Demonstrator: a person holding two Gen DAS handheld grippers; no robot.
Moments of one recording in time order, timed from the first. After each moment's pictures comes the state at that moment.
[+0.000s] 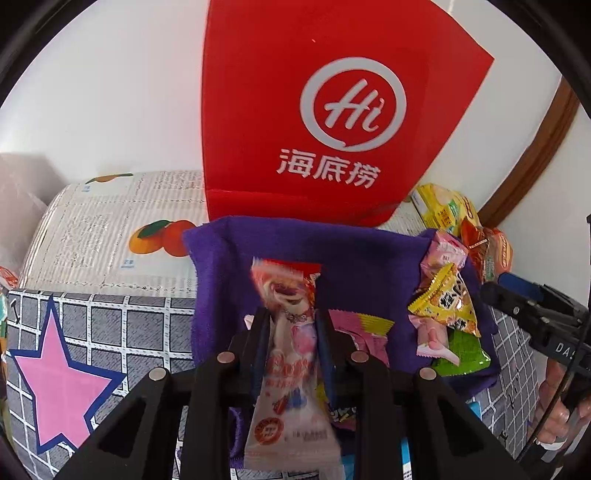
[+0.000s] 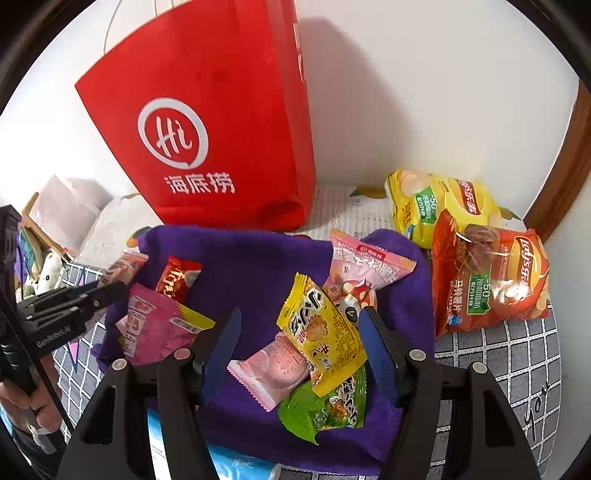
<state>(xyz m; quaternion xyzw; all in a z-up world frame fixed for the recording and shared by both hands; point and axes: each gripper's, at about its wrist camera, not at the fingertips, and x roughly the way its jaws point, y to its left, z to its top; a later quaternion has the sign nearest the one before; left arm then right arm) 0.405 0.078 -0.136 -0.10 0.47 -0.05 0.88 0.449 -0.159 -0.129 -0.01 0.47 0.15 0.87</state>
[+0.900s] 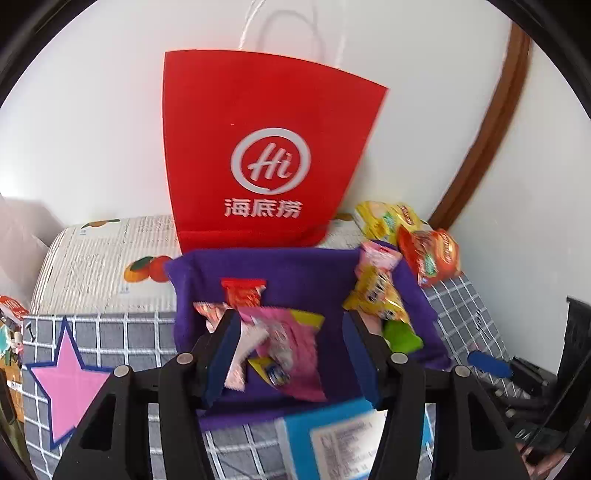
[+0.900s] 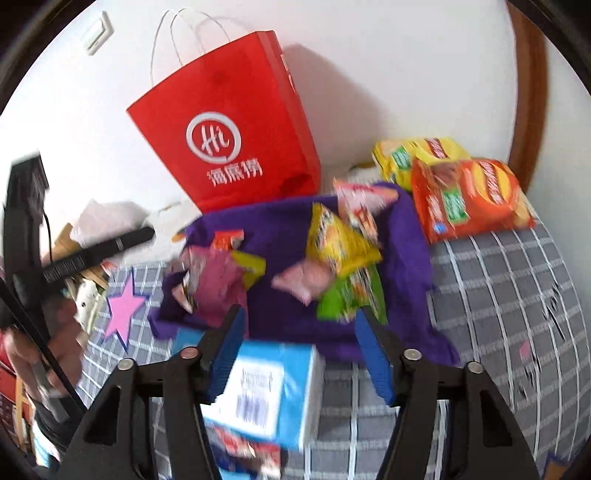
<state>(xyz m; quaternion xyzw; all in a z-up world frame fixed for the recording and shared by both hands) 0.346 0.049 -0.073 -0.07 0.41 -0.10 0.90 0.317 -0.197 -0.118 0.07 0.46 0.15 0.87</state>
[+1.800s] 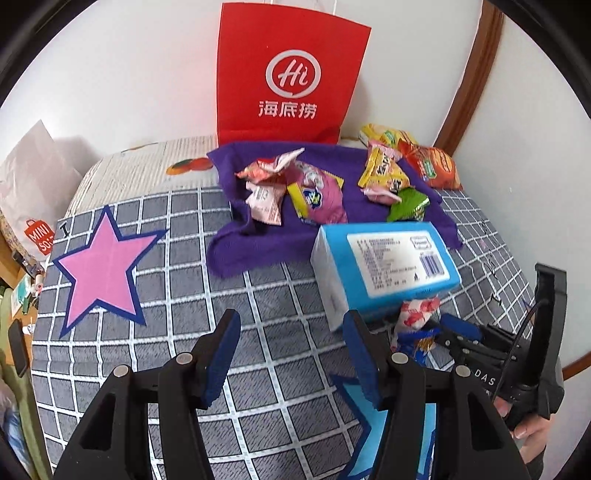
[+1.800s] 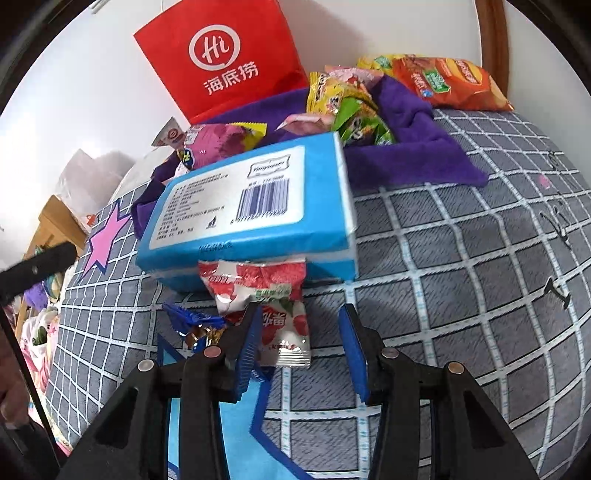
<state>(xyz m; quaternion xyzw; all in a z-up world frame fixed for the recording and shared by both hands) 0.209 0.084 -0.133 -0.04 0.46 -0.09 0.88 0.220 -0.155 -0.217 0.10 0.49 0.12 0.86</state>
